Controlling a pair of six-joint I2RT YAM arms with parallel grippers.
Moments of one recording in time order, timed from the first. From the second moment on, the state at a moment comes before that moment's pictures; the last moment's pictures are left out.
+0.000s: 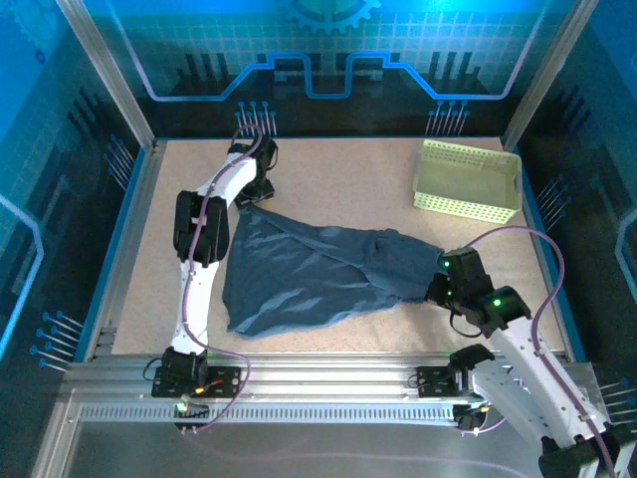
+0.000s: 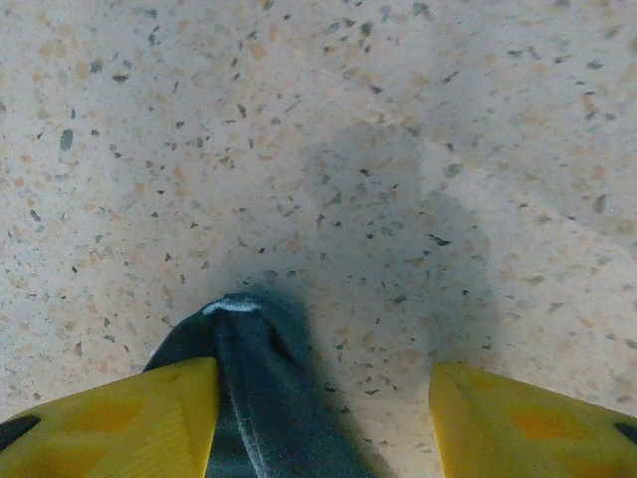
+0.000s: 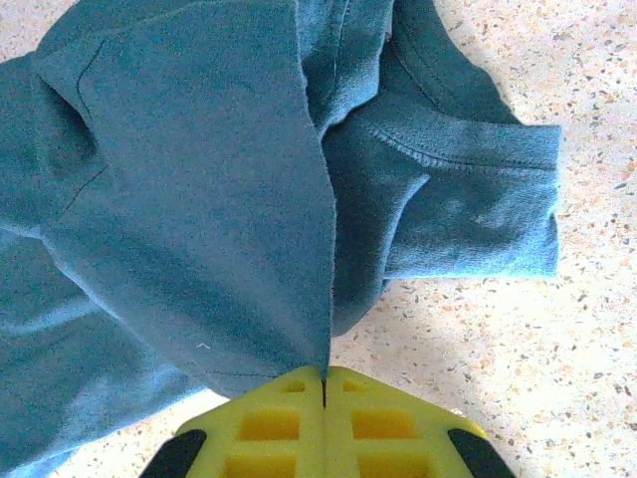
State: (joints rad) left arm -0.17 2.44 2.11 -1.07 -0.26 -0.76; right arm 0.33 0.69 0.62 -0.94 0.10 0.68
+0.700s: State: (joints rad) left arm -0.13 2.31 1.96 -1.02 -0.26 -0.76; right arm 0.23 0.69 0.85 -0.96 0.13 0.58
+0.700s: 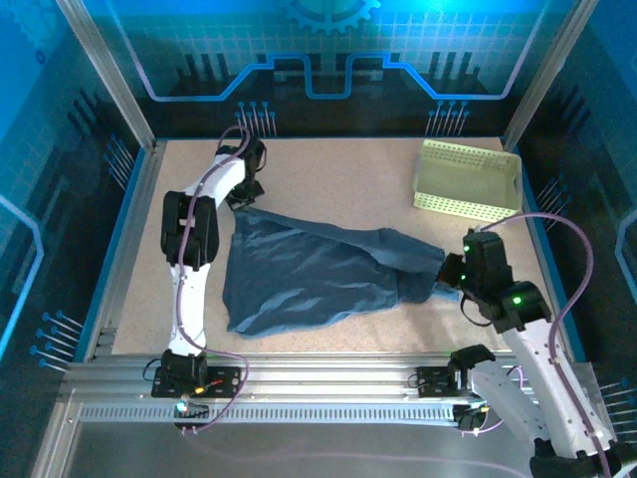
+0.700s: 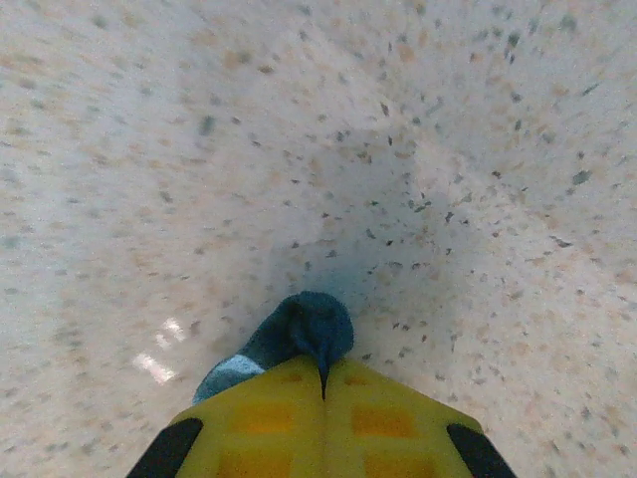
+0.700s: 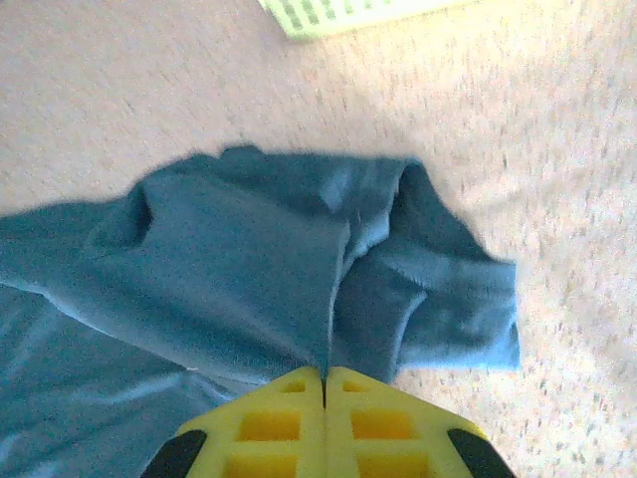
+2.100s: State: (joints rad) left arm -0.13 1.02 1.53 -0.58 -0.25 -0.61; right arm 0.07 1.15 2.25 -0.89 -0.17 0.31
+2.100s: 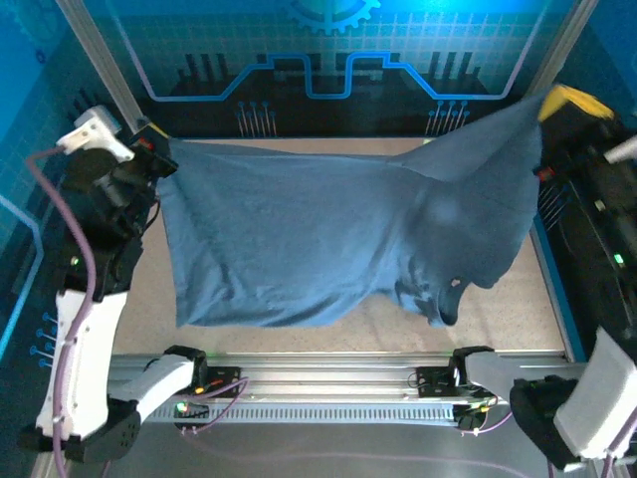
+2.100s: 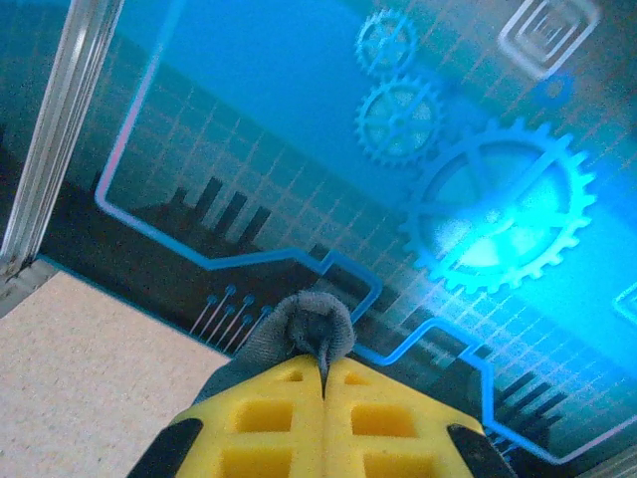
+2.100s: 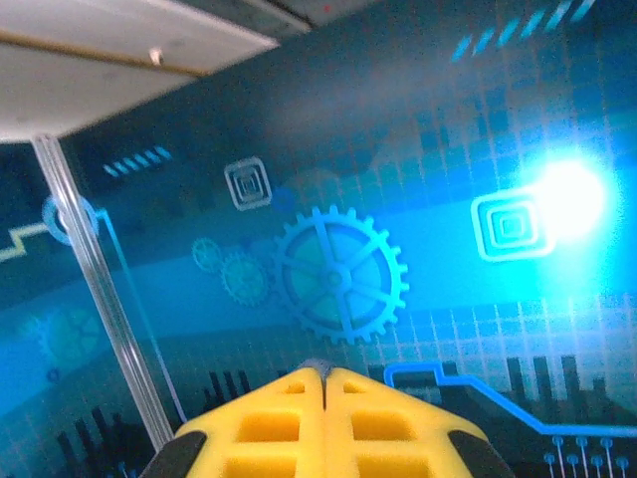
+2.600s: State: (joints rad) left arm -0.04 1.69 1.90 -0.79 -0.27 -0.59; right arm 0.07 1.81 2.45 -0.89 -0.25 0.29
